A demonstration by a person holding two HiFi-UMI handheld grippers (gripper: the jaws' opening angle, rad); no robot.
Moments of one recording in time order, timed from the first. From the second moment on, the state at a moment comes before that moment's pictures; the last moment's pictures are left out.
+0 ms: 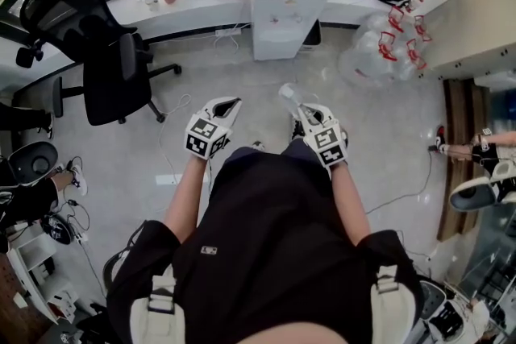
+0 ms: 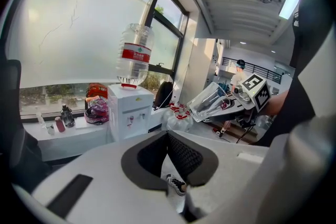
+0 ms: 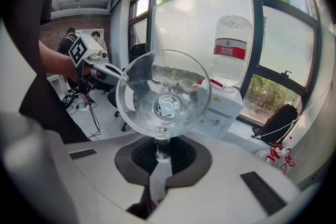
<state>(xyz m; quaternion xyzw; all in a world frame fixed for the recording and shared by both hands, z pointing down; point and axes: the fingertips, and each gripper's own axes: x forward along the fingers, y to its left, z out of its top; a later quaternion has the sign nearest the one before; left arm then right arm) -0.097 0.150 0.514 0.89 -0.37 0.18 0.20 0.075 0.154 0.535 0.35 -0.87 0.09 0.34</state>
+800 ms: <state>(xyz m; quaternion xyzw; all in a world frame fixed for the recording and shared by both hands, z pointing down) -0.073 0.057 0.511 0.87 -0.41 0.18 0.22 0.089 0.051 0.548 0.28 -0.89 0.09 0.35</state>
